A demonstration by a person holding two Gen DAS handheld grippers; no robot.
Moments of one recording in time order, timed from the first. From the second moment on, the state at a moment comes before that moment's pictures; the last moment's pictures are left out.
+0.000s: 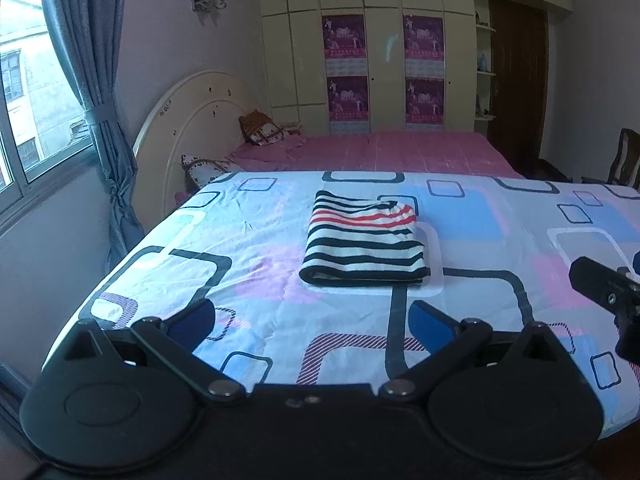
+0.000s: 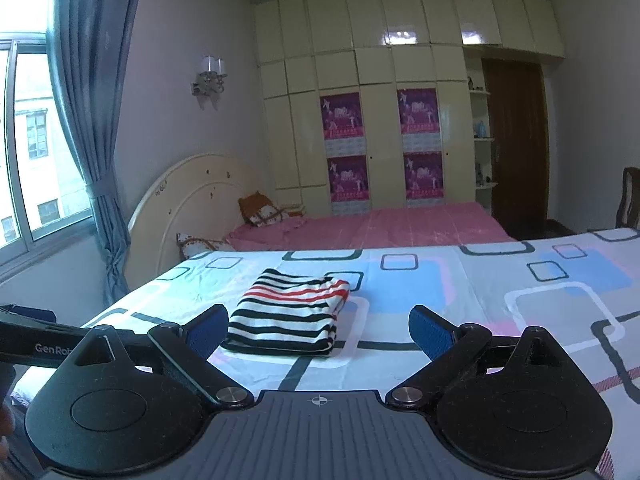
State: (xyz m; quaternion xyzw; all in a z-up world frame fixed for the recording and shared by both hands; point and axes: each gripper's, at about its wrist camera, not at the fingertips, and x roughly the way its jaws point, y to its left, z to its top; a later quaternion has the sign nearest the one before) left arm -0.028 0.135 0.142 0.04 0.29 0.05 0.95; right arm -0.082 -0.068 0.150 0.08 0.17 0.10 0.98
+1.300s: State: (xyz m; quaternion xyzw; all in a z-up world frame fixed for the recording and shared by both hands) left arm -0.035 0.136 0.148 0.04 0.29 0.06 0.96; right arm -0.087 -0.075 0.149 0.08 0.16 0.11 0.98
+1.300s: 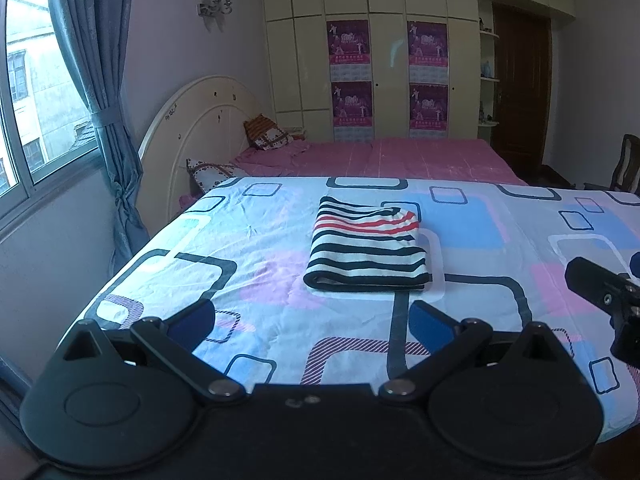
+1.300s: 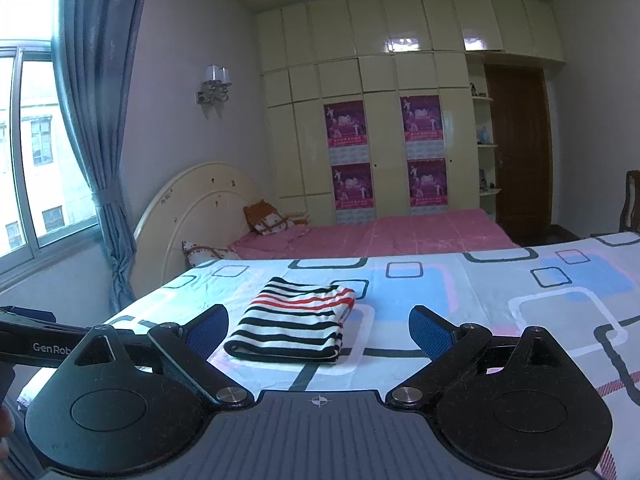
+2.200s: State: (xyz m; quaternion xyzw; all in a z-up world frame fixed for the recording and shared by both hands) left arm -0.011 0.139 0.138 0.04 0.31 0.05 0.95; right arm -0.064 -0.071 0.142 0.08 0.18 0.11 0.97
